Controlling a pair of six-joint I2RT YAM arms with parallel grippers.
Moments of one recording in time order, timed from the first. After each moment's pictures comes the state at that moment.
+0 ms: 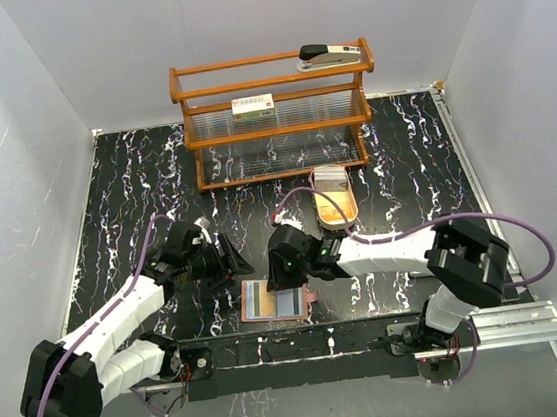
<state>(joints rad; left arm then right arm) -0.49 1.03 0.52 -0.42 0.34 -0.87 1.06 1.55 0.86 -0.20 -0.02 0.95</state>
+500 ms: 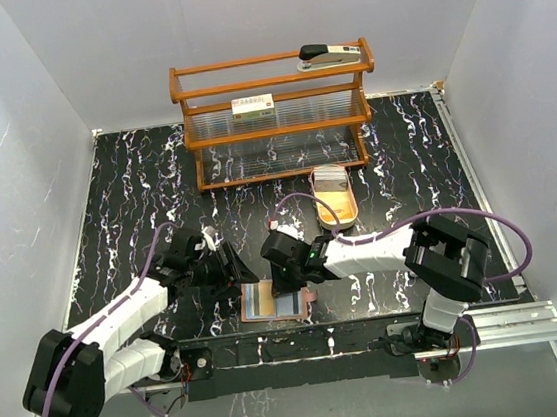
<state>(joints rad) -0.47 1.06 0.44 -0.33 0.46 -0.87 1.08 1.68 0.91 -0.24 0.02 0.95</state>
